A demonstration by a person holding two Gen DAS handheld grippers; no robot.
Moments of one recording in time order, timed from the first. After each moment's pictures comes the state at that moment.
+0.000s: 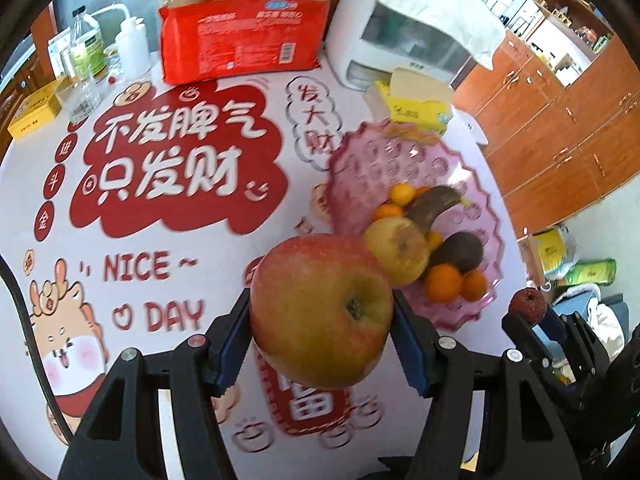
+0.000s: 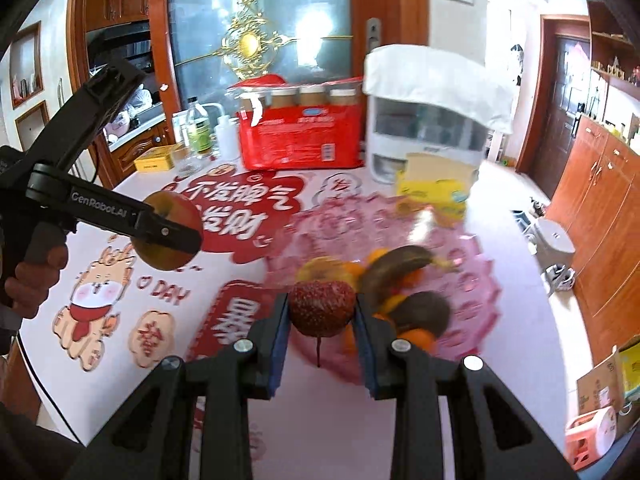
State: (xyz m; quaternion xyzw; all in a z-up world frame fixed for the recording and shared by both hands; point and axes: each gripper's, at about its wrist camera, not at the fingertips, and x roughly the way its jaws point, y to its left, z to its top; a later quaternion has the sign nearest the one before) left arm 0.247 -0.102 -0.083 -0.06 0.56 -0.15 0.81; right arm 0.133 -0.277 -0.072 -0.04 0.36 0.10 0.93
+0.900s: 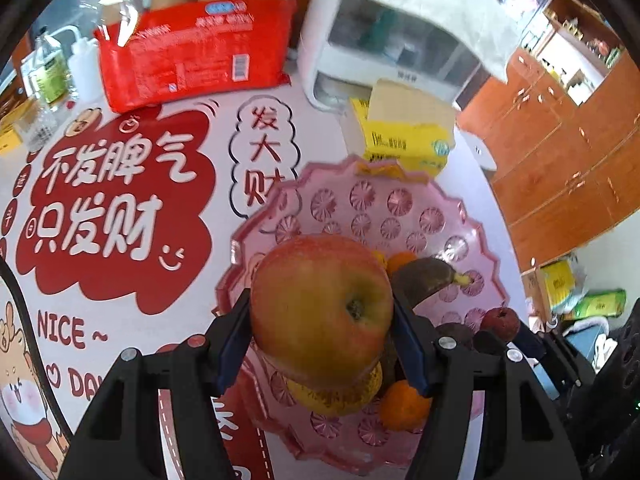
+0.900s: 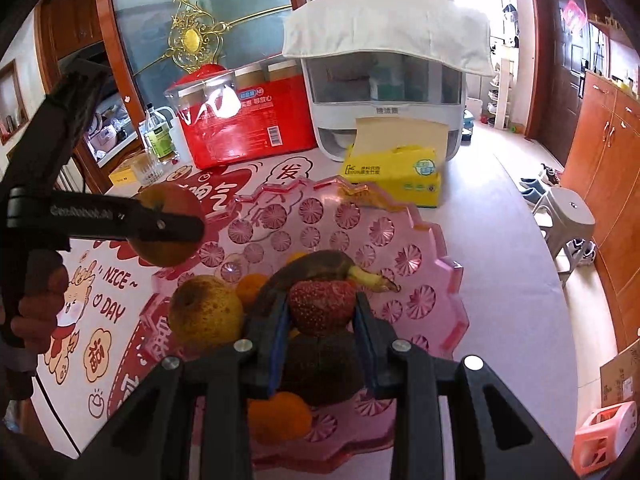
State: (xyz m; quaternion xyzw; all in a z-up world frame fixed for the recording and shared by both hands) left arm 0.325 -0.199 -0.129 -0.07 0.54 -0.14 0.83; right arm 0.225 -0.374 -0.125 0.02 0.39 0.12 0.91
